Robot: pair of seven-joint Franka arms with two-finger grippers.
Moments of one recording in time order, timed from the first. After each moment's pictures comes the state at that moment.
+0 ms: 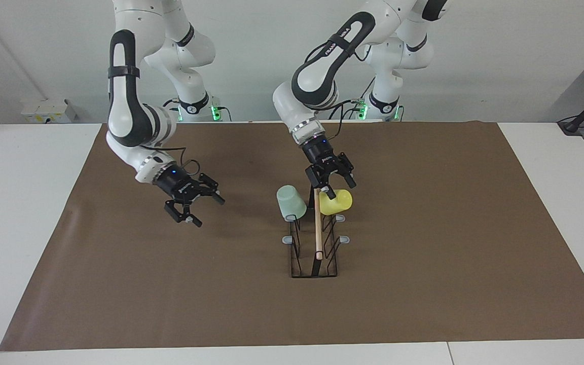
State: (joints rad) left arm -0.16 0.25 -0.72 -2.06 1.54 1.88 -2.53; right arm 0.06 0.13 -0.07 -2.22 1.70 2.28 -2.54
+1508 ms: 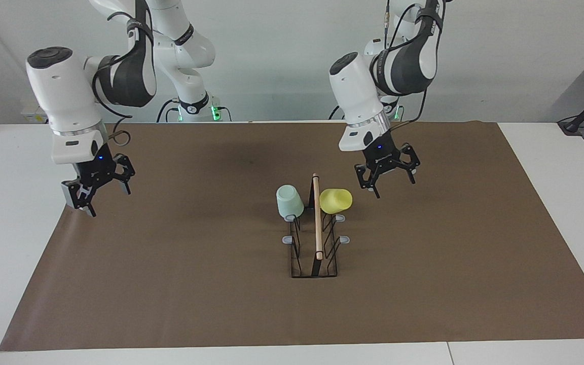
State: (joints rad) left arm -0.12 0.06 -0.36 -1.89 0.68 2.09 -0.76; right arm 0.03 0.07 -0.06 -1.86 -0.08 2.24 -0.90
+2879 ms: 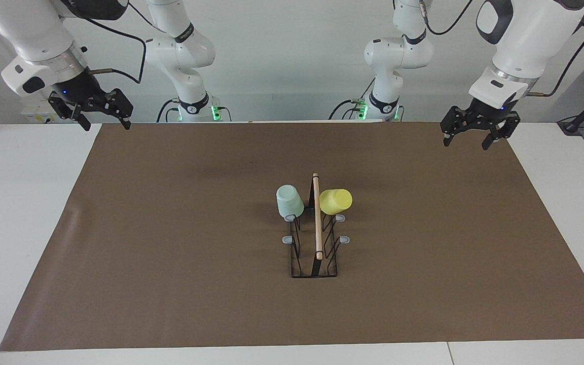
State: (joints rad) left arm -0.09 -0.04 0.03 -1.64 -0.01 1.65 0.13; right arm 0.02 -0.02 -0.10 -1.55 0.01 1.45 -0.07
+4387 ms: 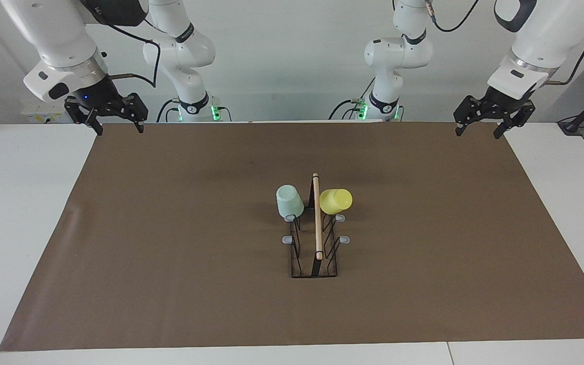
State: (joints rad) left arm -0.07 -0.02 0.04 -1.56 -0.02 1.55 0.13; right arm 0.07 -0.02 -0.09 -1.56 -0.02 1.47 -0.07
